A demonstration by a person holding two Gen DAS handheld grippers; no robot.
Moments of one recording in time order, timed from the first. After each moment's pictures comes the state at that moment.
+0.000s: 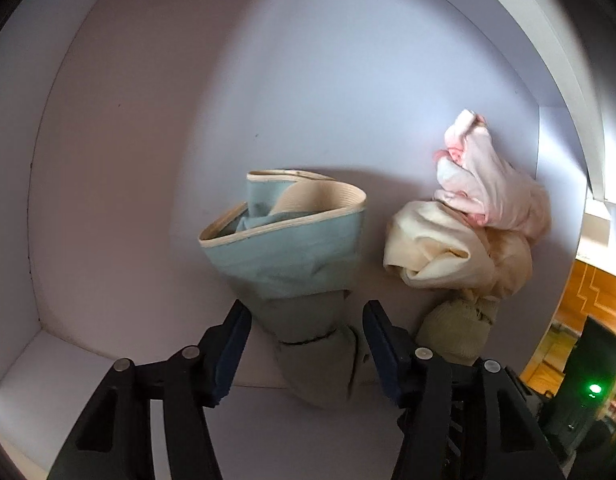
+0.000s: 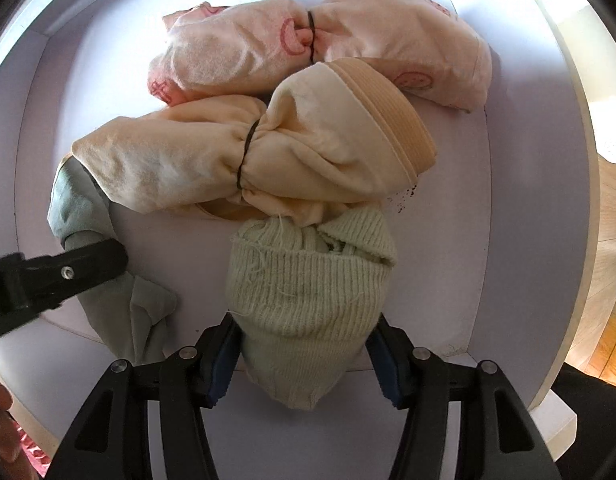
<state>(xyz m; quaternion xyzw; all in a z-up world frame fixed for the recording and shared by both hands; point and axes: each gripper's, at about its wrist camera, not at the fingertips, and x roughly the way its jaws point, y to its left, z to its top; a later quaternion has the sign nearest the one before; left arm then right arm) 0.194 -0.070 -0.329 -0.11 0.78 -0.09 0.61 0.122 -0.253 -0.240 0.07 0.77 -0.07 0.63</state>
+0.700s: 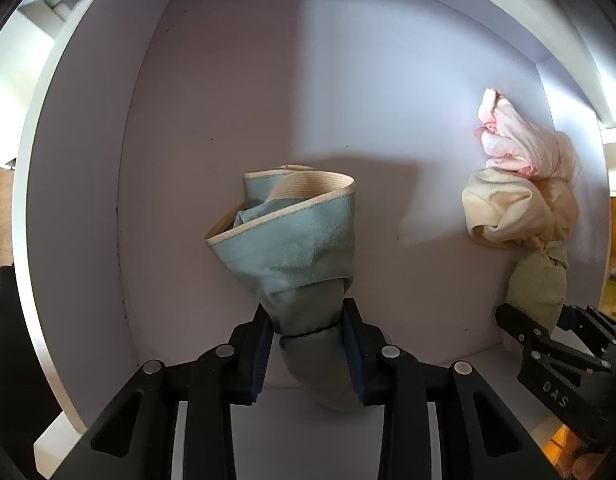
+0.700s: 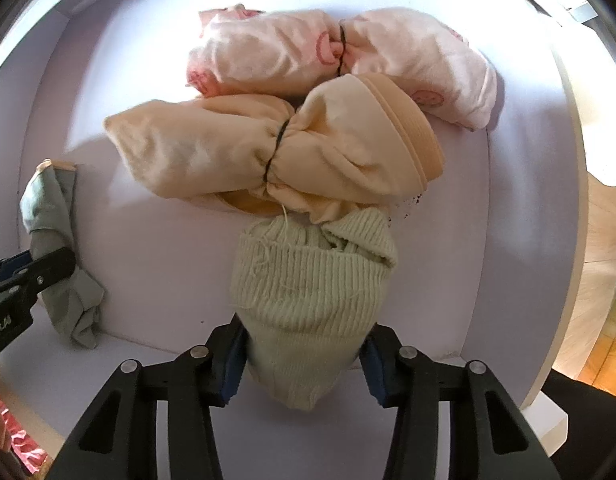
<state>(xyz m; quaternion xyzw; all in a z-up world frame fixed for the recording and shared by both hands) 0.187 -0.042 -0.302 0.02 0.73 -0.11 0.67 0.102 -0.226 -0.218 0.05 0.77 -0.06 0.64</state>
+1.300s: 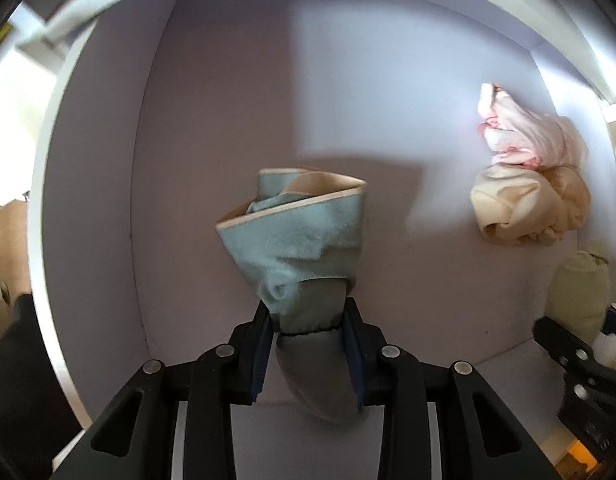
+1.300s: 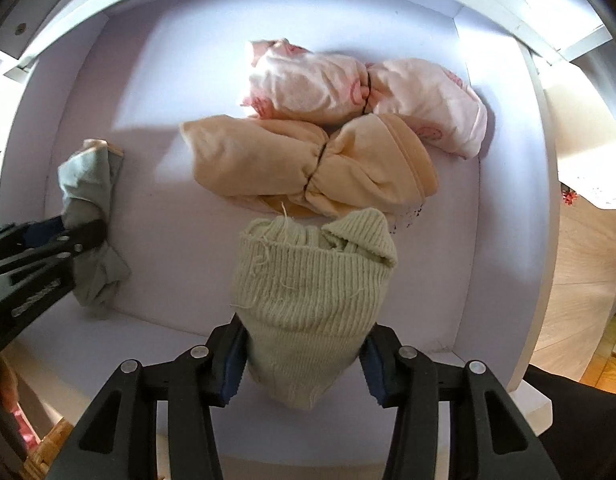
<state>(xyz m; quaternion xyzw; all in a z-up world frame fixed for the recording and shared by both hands) 0.177 0.010 -0.267 0.07 0.70 -0.10 0.70 0.081 -0.198 -0.178 0.02 0.74 -0.04 0.67</state>
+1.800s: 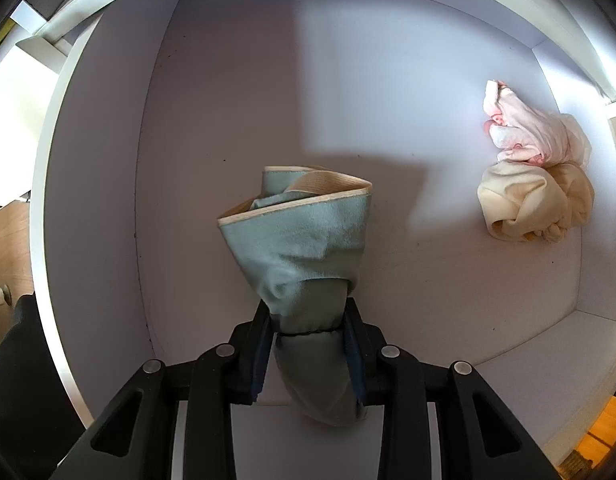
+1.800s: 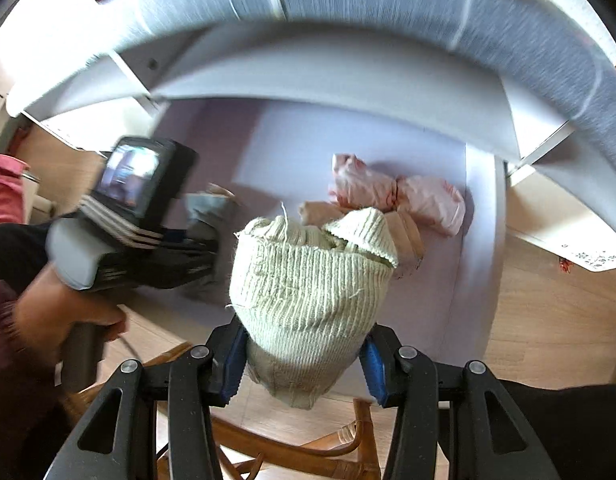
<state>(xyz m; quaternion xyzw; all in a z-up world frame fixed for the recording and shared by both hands) 0.169 -0.039 -0.267 0.08 0.70 -0.10 0.70 0.049 -0.174 -0.038 0.01 0.65 0.06 0.75</state>
